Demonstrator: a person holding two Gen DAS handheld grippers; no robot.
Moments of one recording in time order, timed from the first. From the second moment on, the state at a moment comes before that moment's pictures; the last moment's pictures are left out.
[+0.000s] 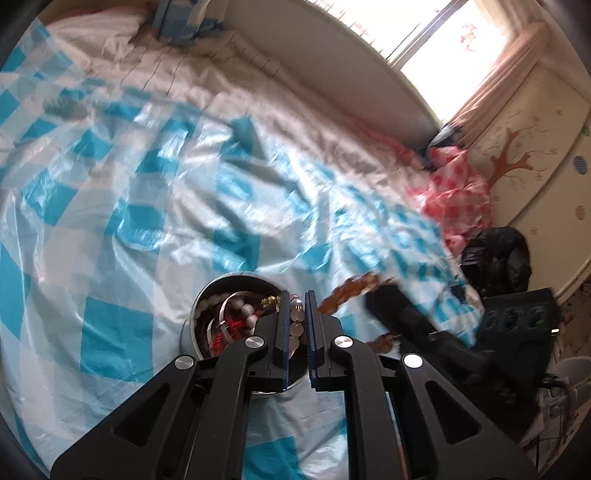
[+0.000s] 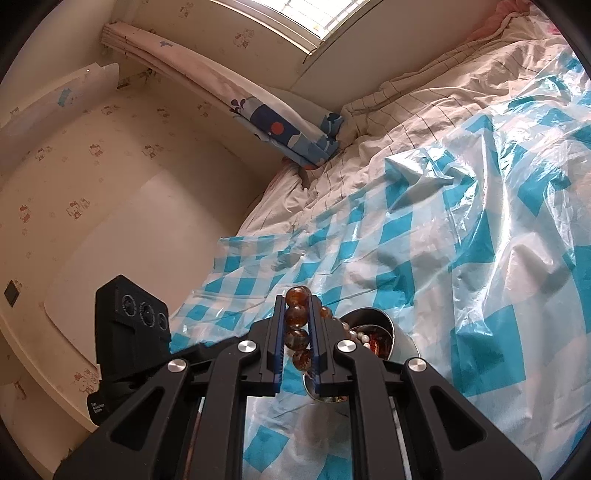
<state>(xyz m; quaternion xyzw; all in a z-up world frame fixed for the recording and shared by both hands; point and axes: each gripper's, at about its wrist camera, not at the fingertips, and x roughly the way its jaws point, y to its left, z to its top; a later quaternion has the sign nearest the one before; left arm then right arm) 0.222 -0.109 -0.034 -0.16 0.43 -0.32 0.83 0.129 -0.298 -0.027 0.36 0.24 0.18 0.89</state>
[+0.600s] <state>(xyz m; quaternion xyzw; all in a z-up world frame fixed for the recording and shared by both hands) 0.235 -0.056 -0.028 -0.22 0.43 -0.21 0.85 0.153 -0.269 -0.039 0.29 0.29 0.16 0.90</state>
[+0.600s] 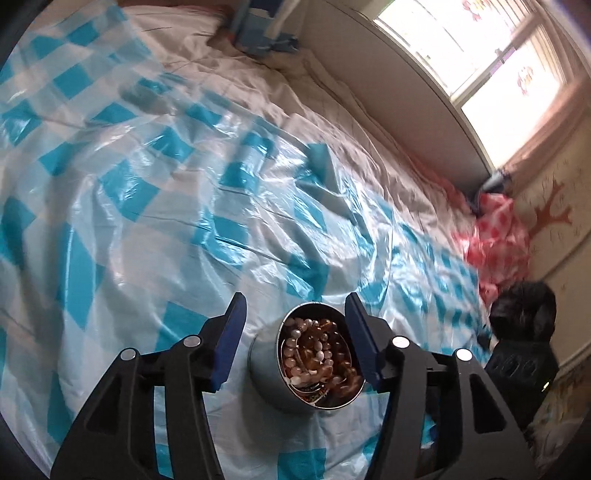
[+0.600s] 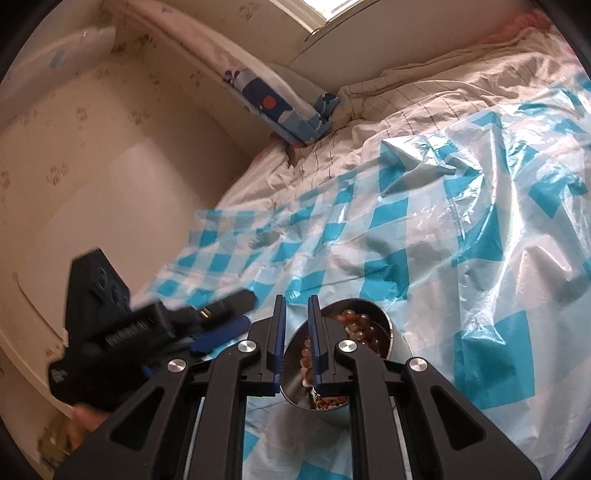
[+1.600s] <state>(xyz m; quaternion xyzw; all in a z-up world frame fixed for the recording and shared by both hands) 0.125 -0.044 0.006 0.04 0.38 -0.11 0.92 0.059 -0.261 -0.015 0.09 0.32 -0.02 0.94</state>
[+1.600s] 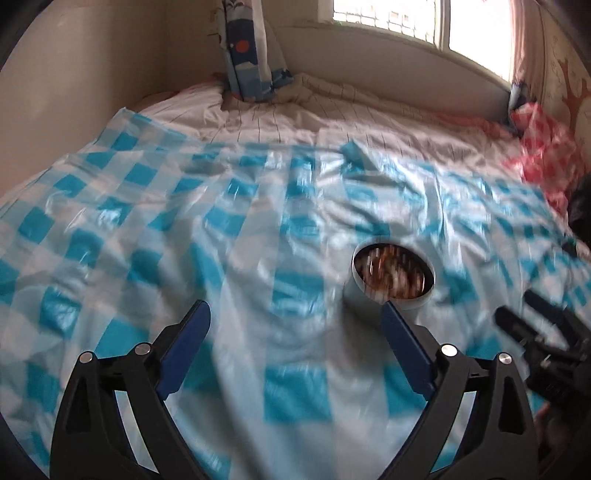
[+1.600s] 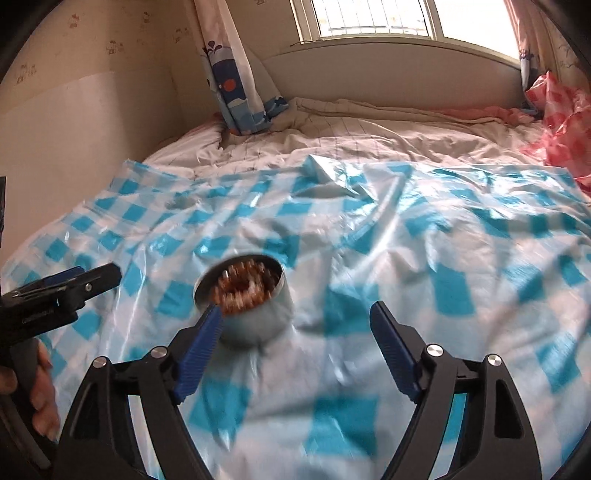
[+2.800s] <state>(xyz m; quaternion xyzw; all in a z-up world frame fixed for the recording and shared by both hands) 0.021 -0.008 0.015 0.03 0.36 -0.11 0.93 -0.050 -0.261 -0.001 0.09 0.33 -0.04 0.94</state>
